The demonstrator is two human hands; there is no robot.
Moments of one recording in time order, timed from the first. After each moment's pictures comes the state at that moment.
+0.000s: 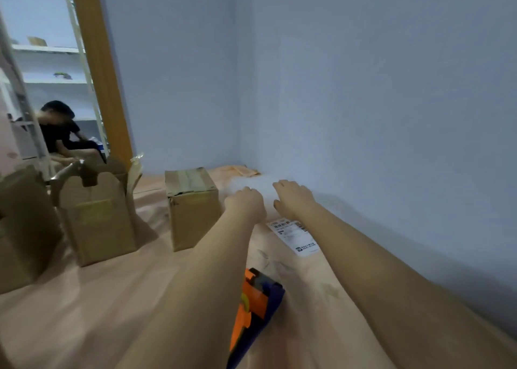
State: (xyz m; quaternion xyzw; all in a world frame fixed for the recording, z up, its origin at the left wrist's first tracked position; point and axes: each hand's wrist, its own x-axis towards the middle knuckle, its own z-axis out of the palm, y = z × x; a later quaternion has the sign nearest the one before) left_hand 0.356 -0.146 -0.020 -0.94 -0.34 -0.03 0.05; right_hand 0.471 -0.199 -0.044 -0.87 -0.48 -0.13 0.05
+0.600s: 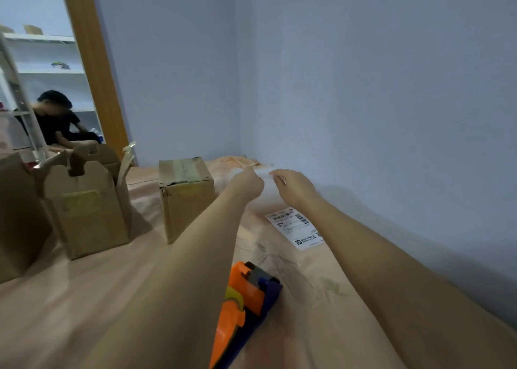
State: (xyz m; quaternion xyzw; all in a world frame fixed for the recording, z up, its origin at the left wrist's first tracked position) left_hand 0.377 -0.121 -0.016 -0.89 -0.36 -0.14 -0.23; right_hand 0.488 -0.194 -0.058 -0.82 -0.47 -0.07 0.33
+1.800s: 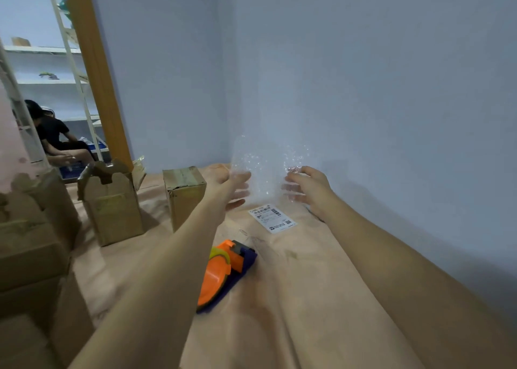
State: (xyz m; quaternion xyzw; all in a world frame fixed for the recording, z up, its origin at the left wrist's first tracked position) left_hand 0.278 -0.210 0.013 -0.62 -0.27 -0.30 -0.68; right_hand 0.415 -0.336 0.005 -0.60 -0.21 0.20 0.75
